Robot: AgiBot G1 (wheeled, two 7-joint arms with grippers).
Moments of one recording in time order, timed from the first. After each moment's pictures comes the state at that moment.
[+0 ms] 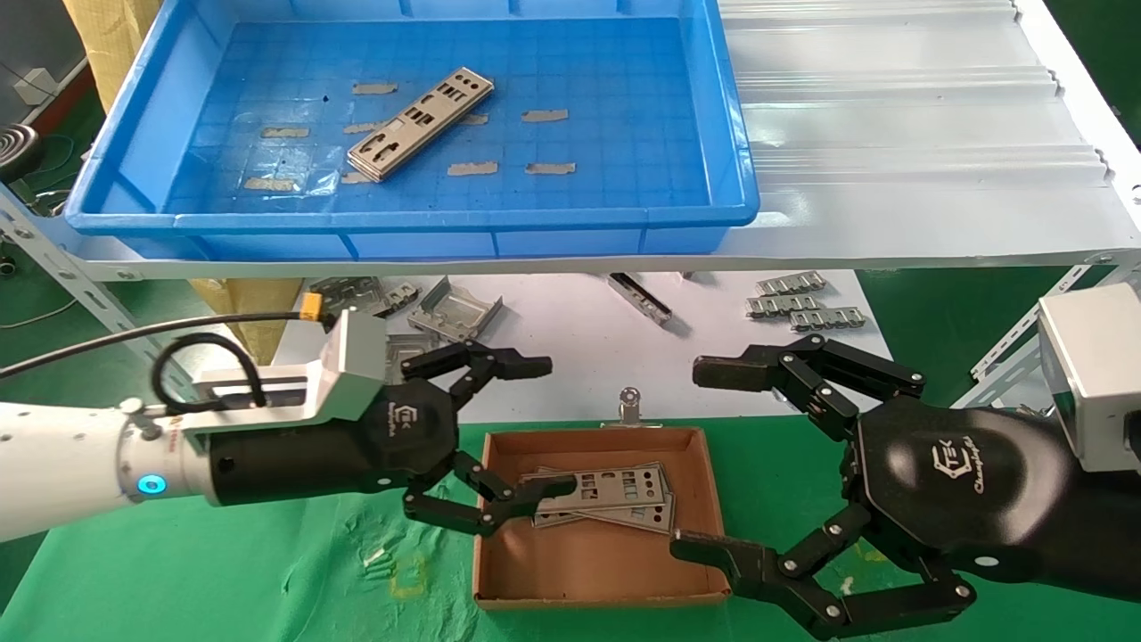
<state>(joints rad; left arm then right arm) -1.37 1.02 0.56 -0.59 0.93 1.53 0.24 1.09 -0.56 -0.40 1.24 -0.63 -1.43 0.11</state>
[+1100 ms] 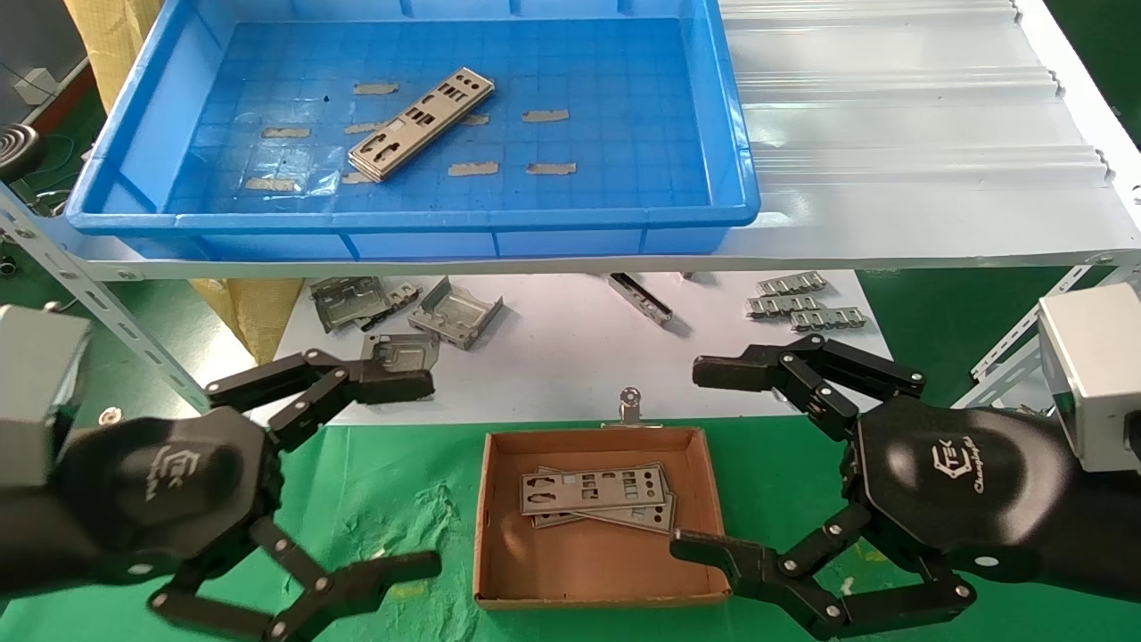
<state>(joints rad) -1.10 0.65 0.31 -1.22 0.75 1.50 -0.15 1.09 -0.56 -0.40 1.24 -0.63 -1.43 0.11</state>
